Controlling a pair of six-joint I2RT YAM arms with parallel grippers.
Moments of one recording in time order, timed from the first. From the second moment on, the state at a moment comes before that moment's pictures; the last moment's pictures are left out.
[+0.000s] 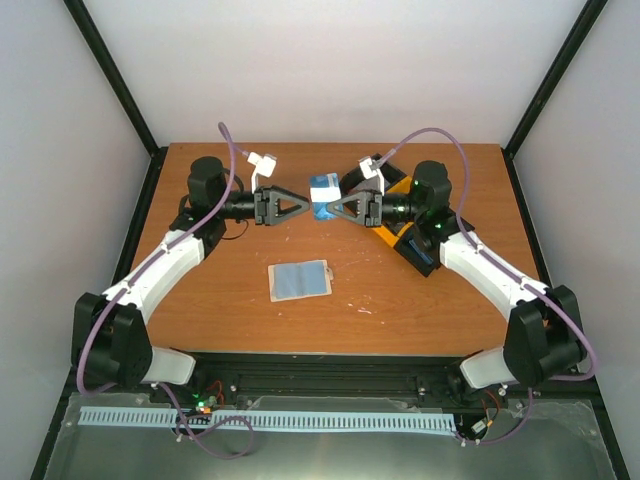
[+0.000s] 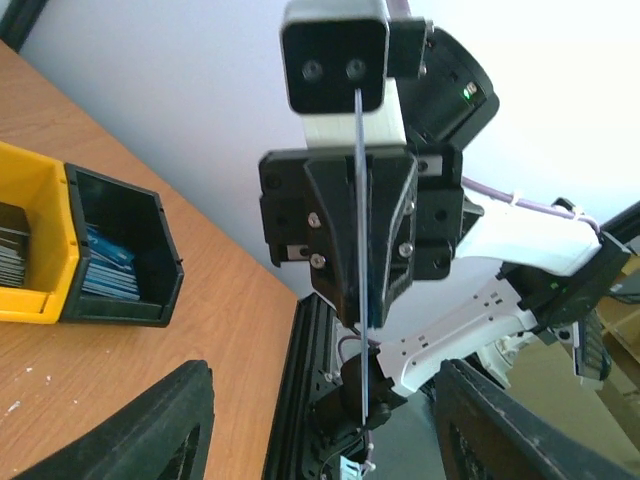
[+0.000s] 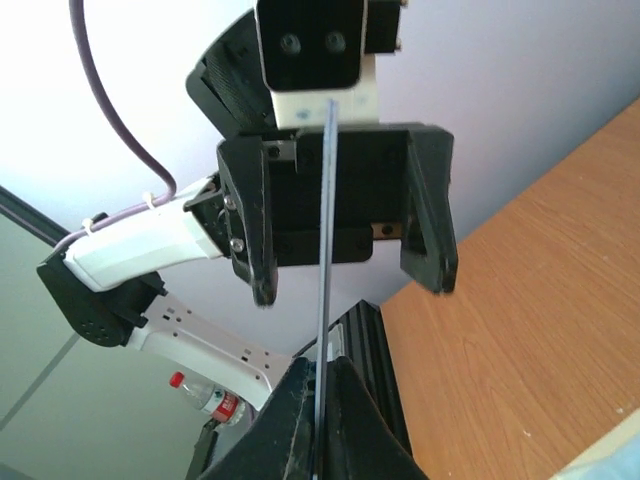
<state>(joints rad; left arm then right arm) -0.31 1.38 1.02 0.25 1.21 -0.67 0.43 1.40 1.02 0.35 -1.15 0.77</state>
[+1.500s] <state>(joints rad) -0.31 1.44 1.04 0.12 1.32 -0.65 0.48 1.47 1.09 0.28 -1.14 0.74</state>
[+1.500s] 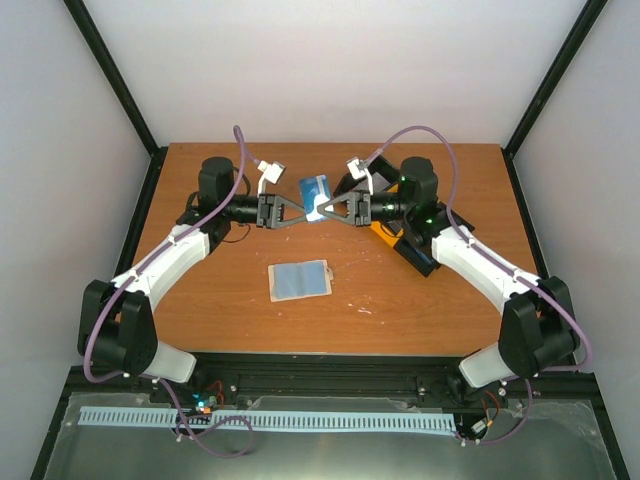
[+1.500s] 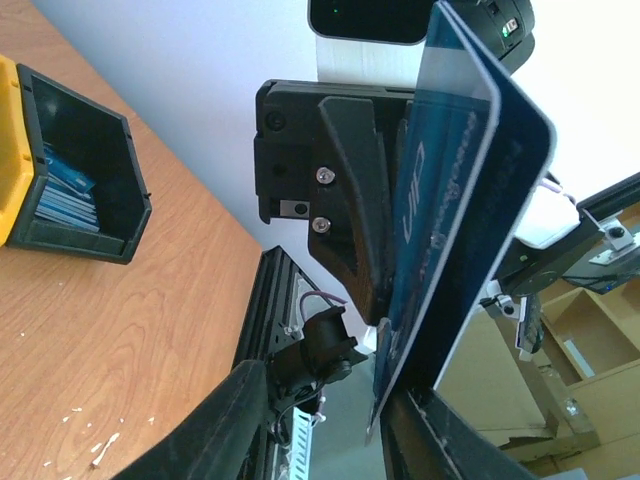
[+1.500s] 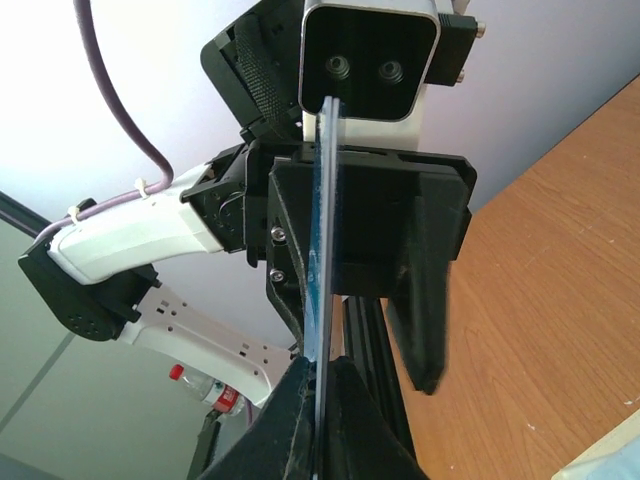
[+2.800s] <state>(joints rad) -0.27 1.50 1.12 -0.08 1.28 -0.62 0.42 1.54 1.04 0.38 -1.13 0.93</state>
